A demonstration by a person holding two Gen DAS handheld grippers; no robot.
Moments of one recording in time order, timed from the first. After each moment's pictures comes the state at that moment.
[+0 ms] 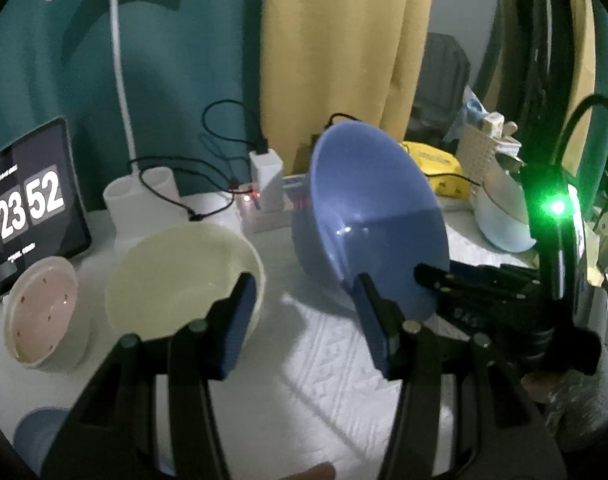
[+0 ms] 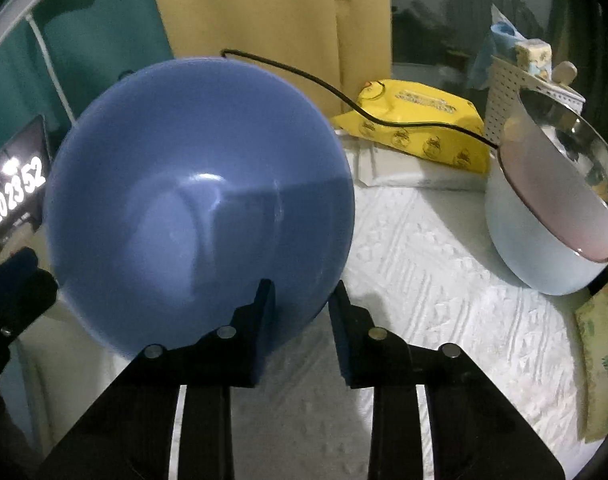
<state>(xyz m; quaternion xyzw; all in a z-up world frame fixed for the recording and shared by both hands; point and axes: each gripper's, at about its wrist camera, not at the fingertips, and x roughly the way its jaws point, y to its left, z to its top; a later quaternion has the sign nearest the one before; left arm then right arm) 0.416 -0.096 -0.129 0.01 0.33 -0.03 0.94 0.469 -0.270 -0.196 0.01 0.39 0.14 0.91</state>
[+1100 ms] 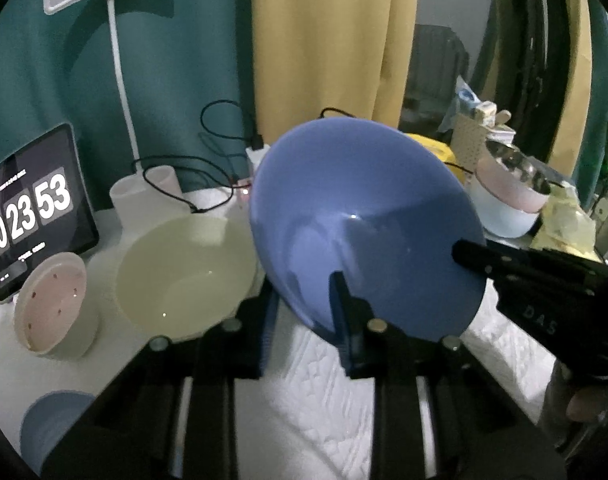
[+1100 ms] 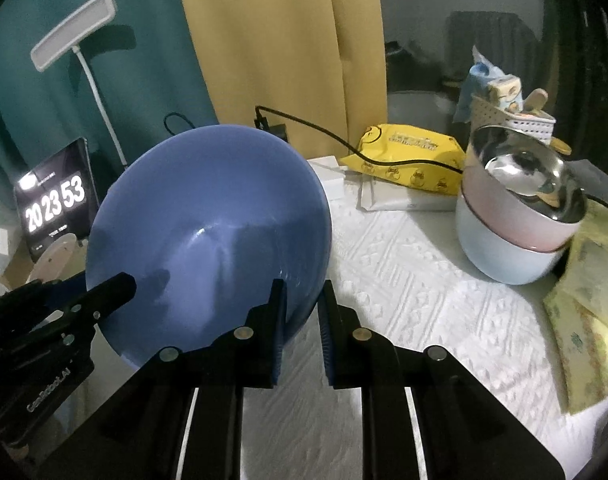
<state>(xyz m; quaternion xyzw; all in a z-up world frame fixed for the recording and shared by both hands) 0.395 -0.101 -0.124 0.02 0.33 -0.03 0.94 0.411 -0.285 -0.155 0.03 0.33 0.17 0.93</state>
